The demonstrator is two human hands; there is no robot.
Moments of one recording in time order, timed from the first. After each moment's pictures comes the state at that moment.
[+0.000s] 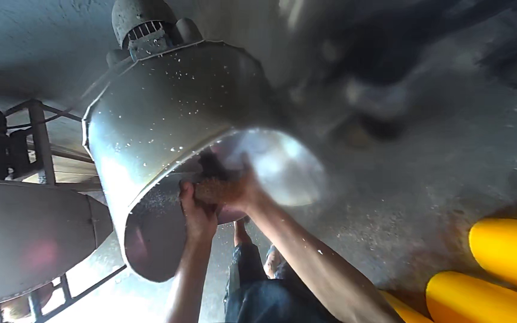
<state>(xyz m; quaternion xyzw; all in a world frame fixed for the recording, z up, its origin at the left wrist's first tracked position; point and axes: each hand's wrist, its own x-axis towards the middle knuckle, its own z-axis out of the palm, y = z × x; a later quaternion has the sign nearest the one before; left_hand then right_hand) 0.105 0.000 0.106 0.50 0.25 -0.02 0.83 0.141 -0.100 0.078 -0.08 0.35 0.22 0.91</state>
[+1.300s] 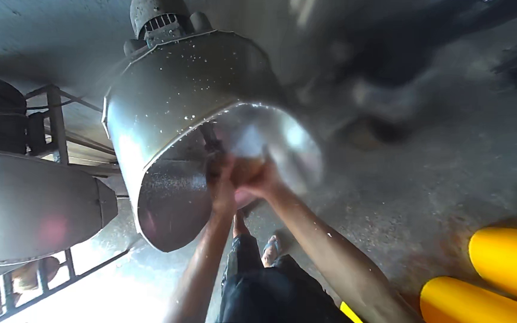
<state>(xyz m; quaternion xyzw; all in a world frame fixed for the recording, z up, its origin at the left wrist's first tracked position) 0.096 -0.038 0.080 0.57 0.27 -0.03 0.77 0.121 -0.145 0.058 -0.12 0.37 0.27 0.88</state>
